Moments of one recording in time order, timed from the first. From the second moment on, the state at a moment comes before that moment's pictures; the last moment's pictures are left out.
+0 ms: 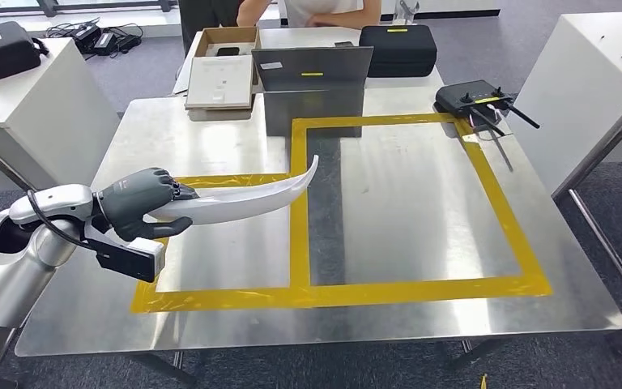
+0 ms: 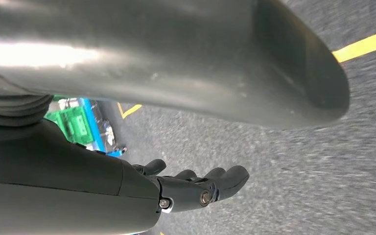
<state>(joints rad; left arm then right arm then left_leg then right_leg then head) -0.81 0.37 -0.65 -1.16 -0.65 -0.35 -0.67 -0.05 0.19 -1.15 -0.22 1.18 -0.23 0.23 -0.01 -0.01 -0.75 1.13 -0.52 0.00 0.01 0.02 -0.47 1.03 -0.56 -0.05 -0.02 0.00</state>
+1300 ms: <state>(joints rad) -1.11 0.06 -0.52 -0.29 -0.73 0.01 -0.12 -0.08 0.19 -1.16 -0.21 1.22 -0.20 0.17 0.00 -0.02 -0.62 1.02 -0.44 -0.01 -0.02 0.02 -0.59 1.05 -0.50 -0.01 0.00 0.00</state>
